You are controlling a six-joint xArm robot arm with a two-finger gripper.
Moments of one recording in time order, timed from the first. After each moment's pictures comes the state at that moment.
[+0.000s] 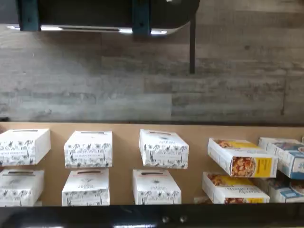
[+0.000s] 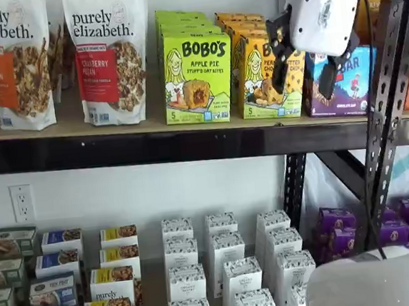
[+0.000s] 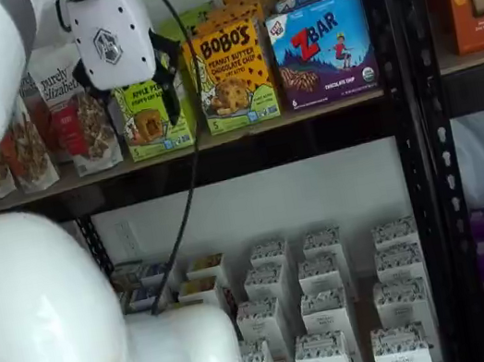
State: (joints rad) arm 0.09 -0.89 -1.06 0.12 1.83 0.13
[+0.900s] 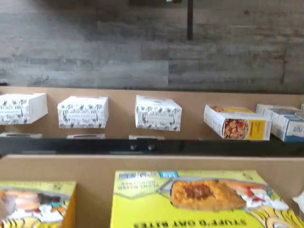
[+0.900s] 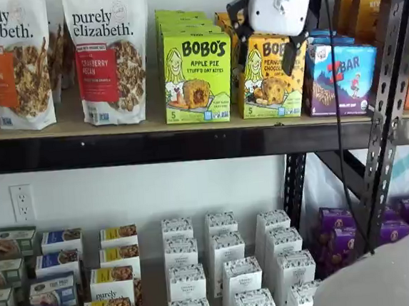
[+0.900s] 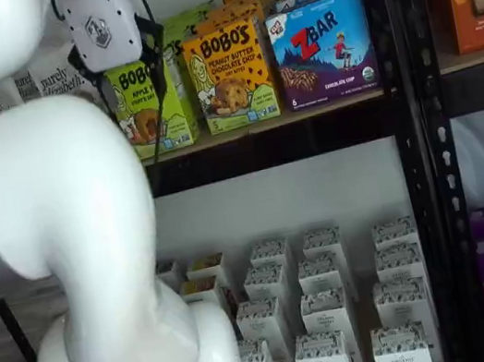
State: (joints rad) arm 0.29 -0.69 -1.18 0.04 1.68 0.30
